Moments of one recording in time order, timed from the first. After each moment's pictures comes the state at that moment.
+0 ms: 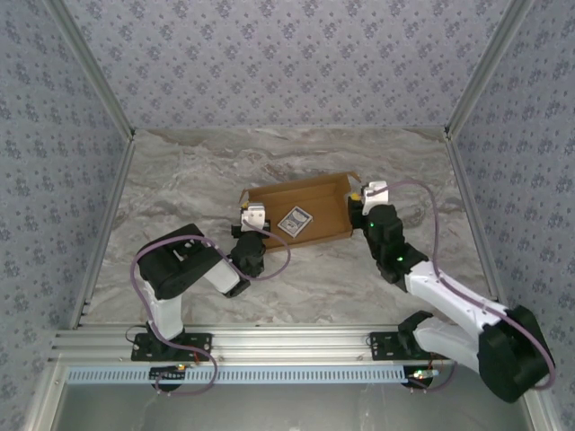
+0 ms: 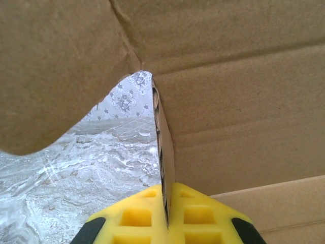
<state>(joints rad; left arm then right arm) -0.89 1.88 0.49 1.41 -0.98 0.12 0.53 1.00 0.53 0.23 0.41 0.07</state>
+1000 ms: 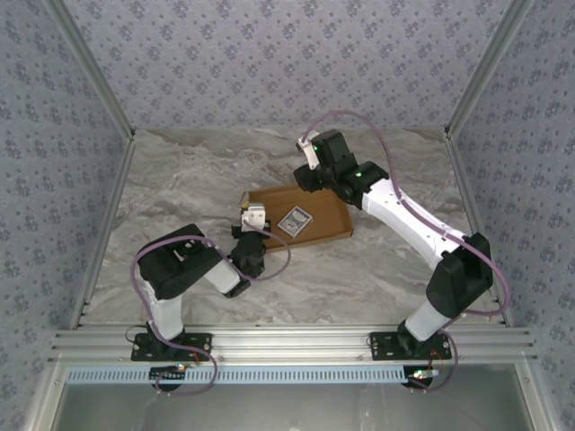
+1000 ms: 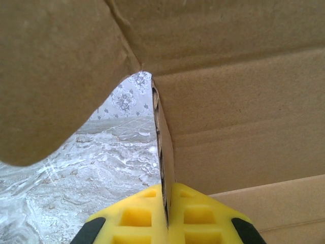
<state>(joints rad) -0.90 1.88 0.49 1.41 -0.99 0.12 0.62 1.60 1.47 -0.56 0.12 -0.01</state>
